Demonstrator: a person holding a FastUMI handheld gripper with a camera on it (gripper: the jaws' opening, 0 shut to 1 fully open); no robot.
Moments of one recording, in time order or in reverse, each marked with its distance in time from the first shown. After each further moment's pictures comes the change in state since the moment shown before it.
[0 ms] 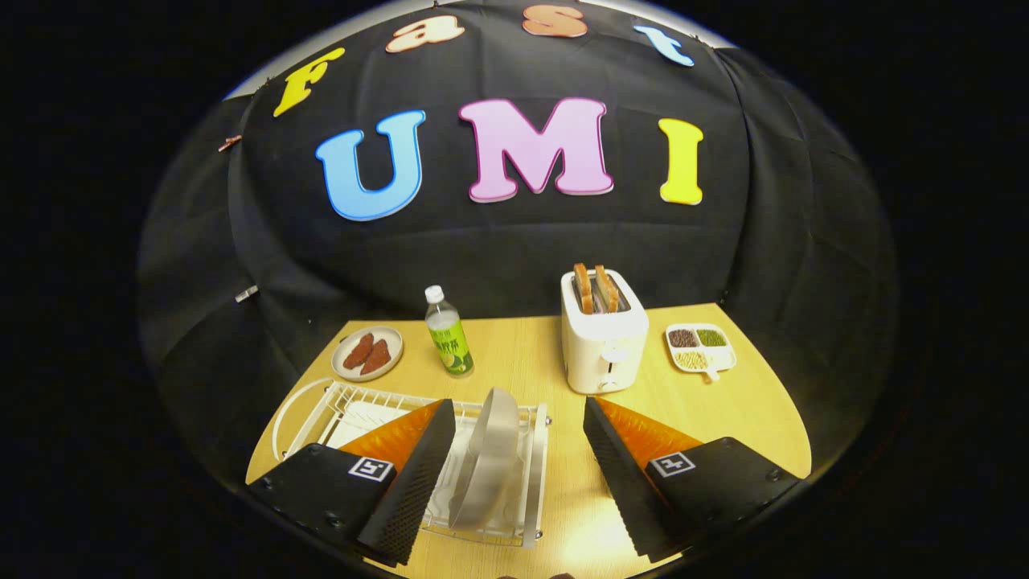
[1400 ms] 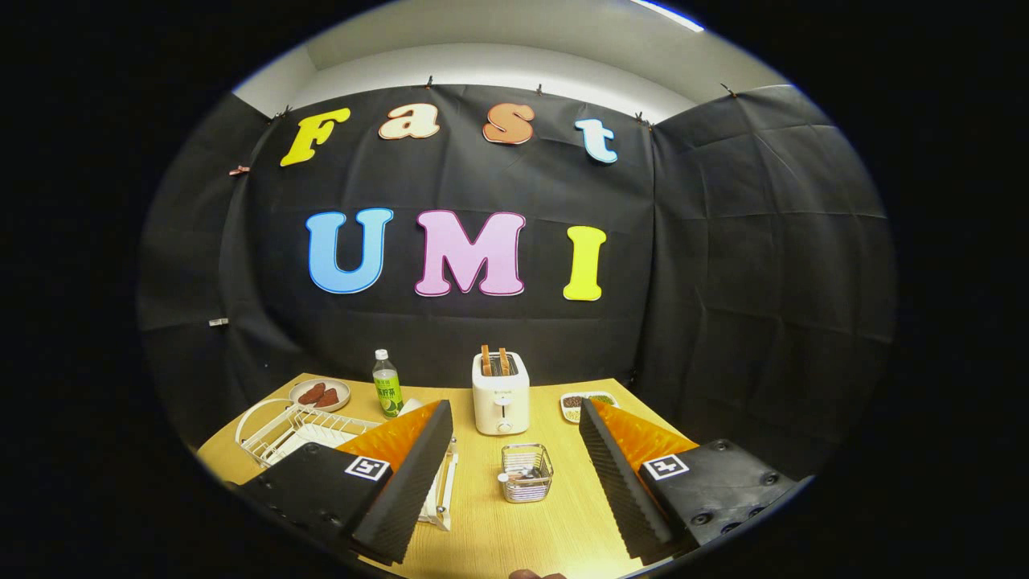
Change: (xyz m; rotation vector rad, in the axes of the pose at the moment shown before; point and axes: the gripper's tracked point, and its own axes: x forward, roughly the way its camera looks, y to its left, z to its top) arm -0.188 -0.092 0.002 -0.050 -0.502 -0.207
